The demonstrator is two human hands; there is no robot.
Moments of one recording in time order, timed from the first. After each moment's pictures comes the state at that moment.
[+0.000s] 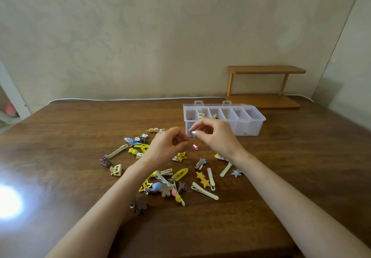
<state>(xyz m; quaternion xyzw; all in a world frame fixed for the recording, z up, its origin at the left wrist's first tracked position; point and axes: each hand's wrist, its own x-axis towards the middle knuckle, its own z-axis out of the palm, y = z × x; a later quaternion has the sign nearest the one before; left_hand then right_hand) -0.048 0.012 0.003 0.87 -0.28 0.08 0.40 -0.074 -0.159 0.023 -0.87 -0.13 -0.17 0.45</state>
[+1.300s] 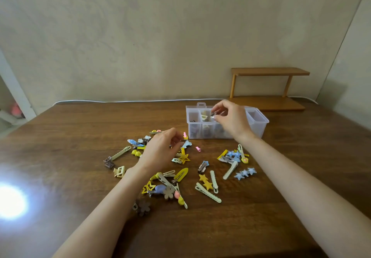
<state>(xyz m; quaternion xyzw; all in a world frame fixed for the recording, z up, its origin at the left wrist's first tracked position) -0.042 0.021 -0.002 0.90 -0.25 0.16 0.31 -0.026 -0.192 0.037 -0.87 -0.04 -0.25 0.42</state>
